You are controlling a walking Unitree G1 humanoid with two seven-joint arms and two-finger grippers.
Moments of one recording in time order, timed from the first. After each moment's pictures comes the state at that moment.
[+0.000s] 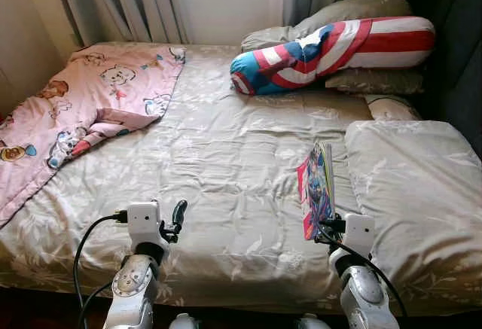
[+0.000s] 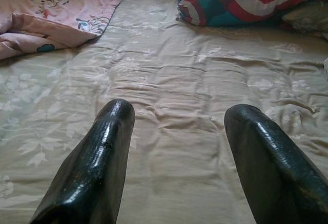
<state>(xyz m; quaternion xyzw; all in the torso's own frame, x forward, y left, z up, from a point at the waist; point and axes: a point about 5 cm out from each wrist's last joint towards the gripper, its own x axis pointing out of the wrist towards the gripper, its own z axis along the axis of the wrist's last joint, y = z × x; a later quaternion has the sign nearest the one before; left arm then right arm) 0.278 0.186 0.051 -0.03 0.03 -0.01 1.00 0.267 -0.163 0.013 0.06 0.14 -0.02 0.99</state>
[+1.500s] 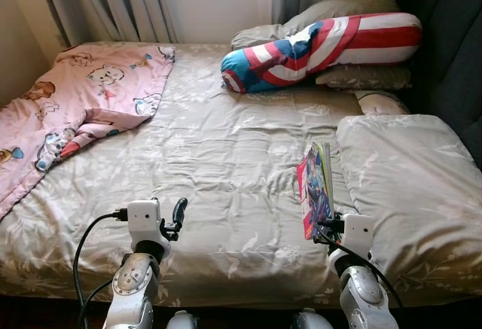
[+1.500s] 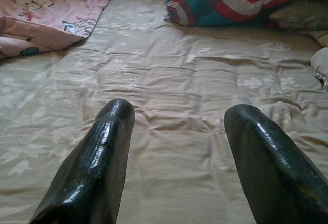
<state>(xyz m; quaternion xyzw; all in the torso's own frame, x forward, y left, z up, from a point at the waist) 0.279 0.185 0.055 -0.03 0.02 -0.02 1.00 0.267 -0.162 0.013 0.06 0.14 -0.02 0.99</state>
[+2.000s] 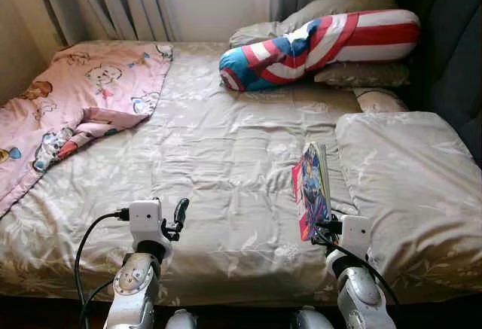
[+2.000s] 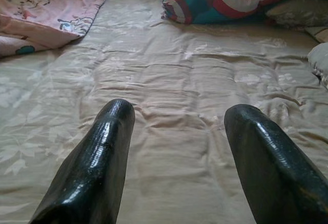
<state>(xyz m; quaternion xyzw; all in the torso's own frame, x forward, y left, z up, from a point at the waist) 0.279 0.183 0.055 -0.03 0.02 -0.02 1.00 0.265 -0.159 0.011 0.07 0.14 -0.01 0.99</state>
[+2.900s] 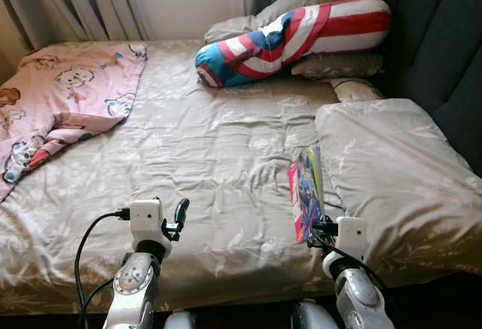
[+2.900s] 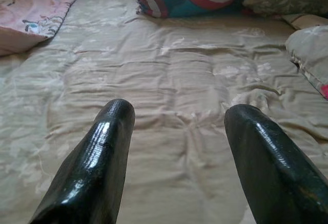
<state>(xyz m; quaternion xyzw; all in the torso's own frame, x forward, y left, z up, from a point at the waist) 0.280 0.183 0.055 -0.02 0.02 -0.02 1.00 0.264 -0.150 0.008 0.07 0.15 0.04 0.99</state>
